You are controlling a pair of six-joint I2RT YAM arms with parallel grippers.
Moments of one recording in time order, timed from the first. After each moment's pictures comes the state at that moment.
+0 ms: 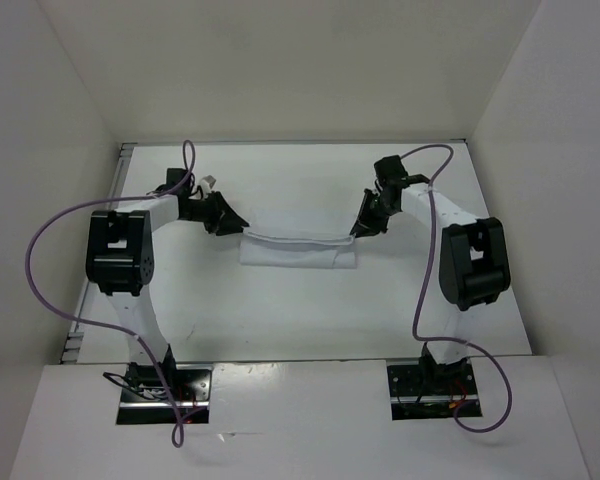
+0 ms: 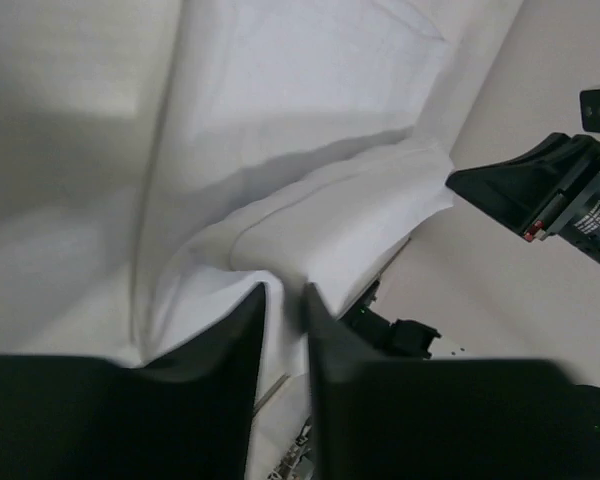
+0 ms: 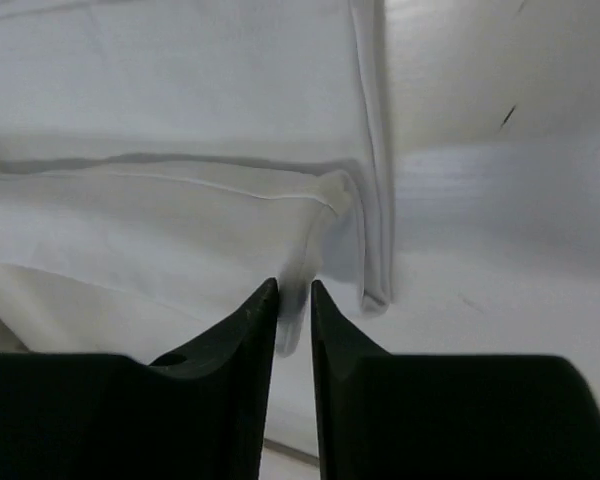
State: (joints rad) left arm 0.02 1.94 1.23 -0.35 0.87 -0.64; right arm 0.21 1.78 1.30 -0.66 -0.28 0.62
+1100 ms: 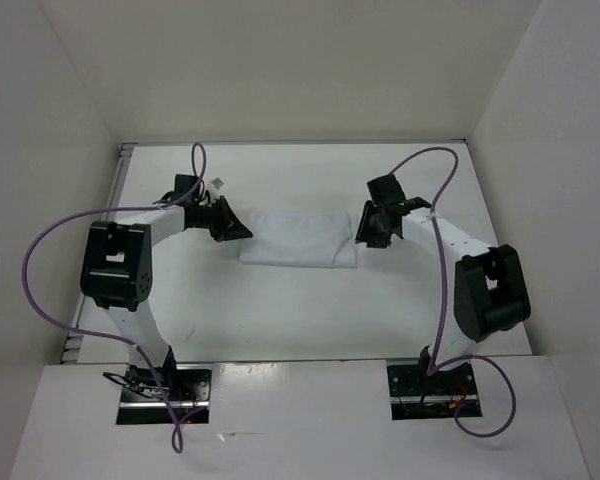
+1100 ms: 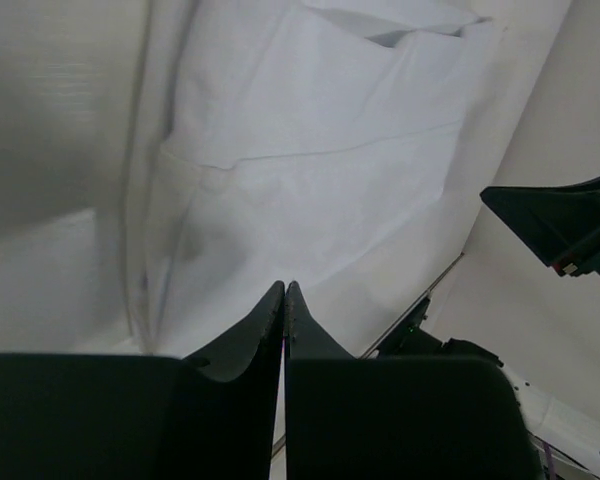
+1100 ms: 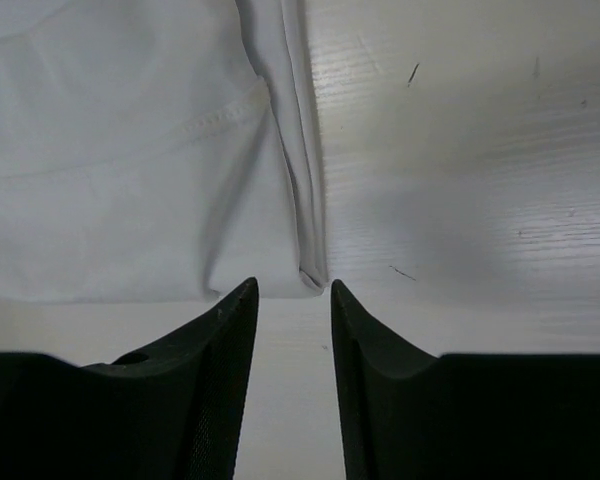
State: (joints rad) left arm -0.06 1.83 1.12 -0.24 0.74 -0.64; right arm 0.33 1.58 1.09 -0.53 0.04 0.60
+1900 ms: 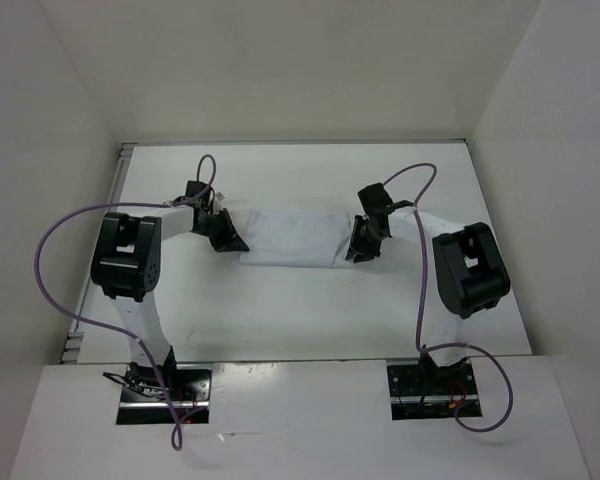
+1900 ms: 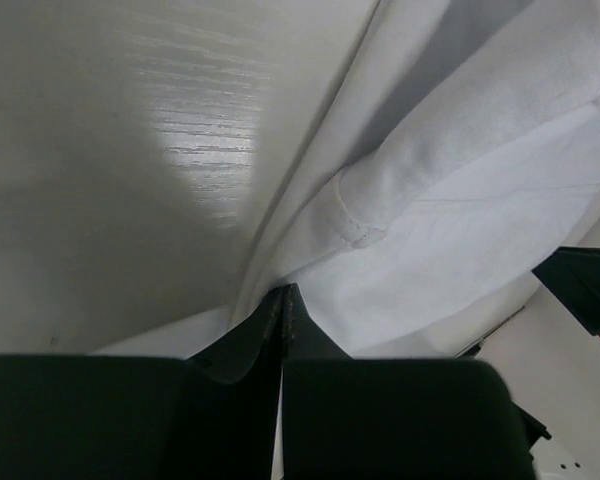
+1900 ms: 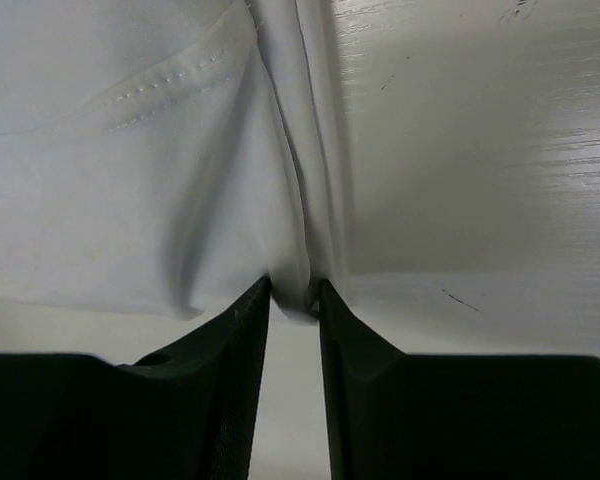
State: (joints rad) left arm -0.09 1.94 1.14 -0.34 0.54 -0.64; right arm 0.33 1.76 1.09 -0.51 -0.13 0.63
